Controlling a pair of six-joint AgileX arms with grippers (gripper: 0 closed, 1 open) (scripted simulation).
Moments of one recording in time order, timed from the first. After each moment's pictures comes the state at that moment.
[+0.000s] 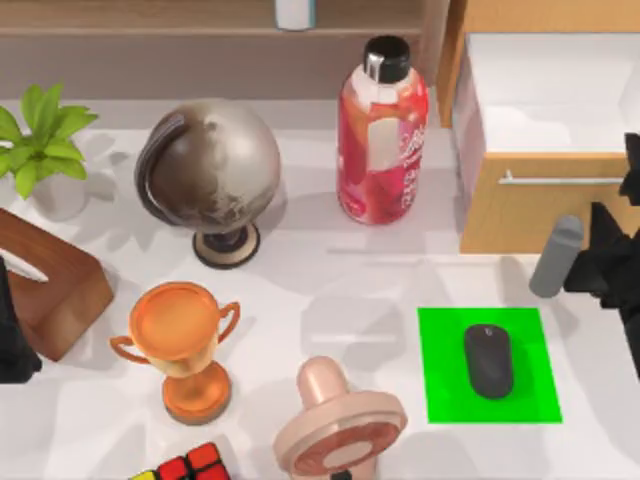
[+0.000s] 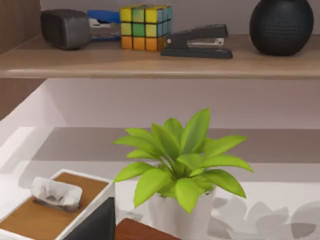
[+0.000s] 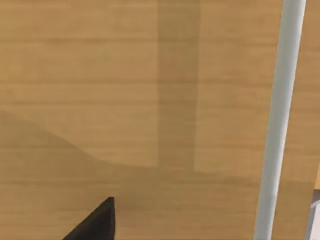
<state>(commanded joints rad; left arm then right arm) 0.00 0.00 0.00 0.00 0.00 0.00 0.31 1.99 0.31 1.68 0.34 -1.56</state>
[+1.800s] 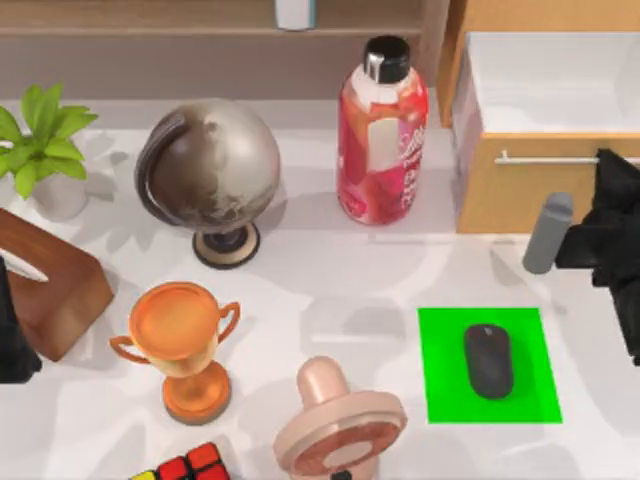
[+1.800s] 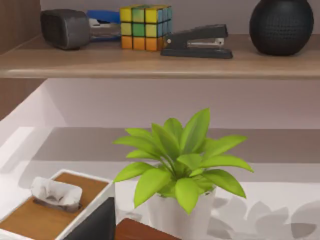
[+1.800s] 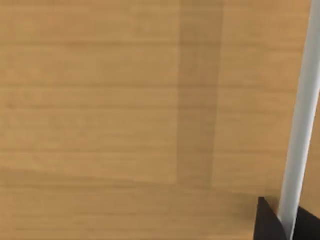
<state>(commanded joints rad) 0.00 0.00 0.00 0.00 0.00 0.00 0.28 2.04 0.42 1.60 0.31 -1.56</state>
